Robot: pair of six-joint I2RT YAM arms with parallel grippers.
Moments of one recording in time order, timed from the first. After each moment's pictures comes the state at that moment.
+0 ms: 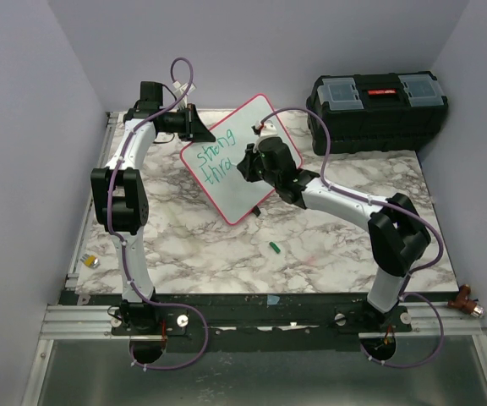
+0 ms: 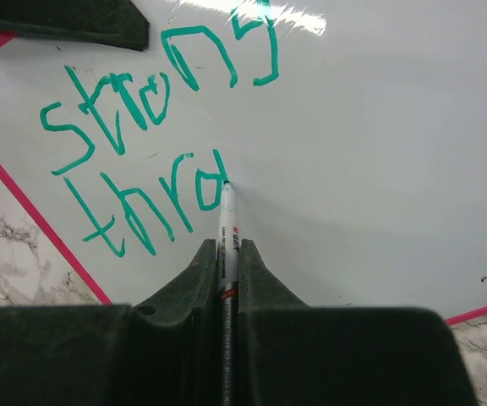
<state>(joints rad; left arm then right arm) -0.03 2.13 1.94 -0.62 1.06 -0.11 0.74 1.80 1.29 0.11 0.14 0.37</state>
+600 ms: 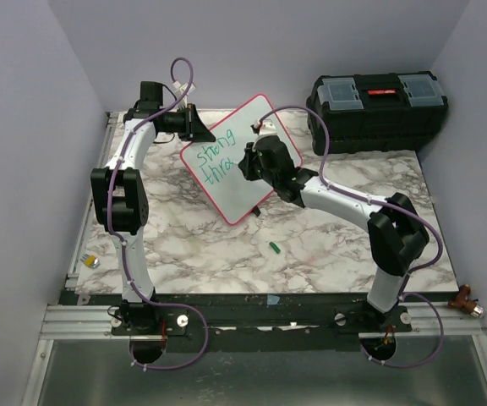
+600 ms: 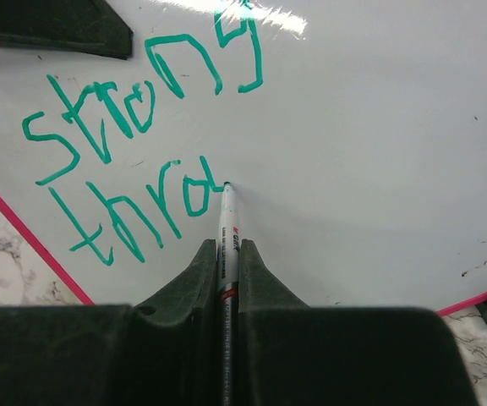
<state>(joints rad) -0.03 2.13 1.94 -0.62 1.06 -0.11 0.74 1.80 1.32 0.08 0.20 0.36</state>
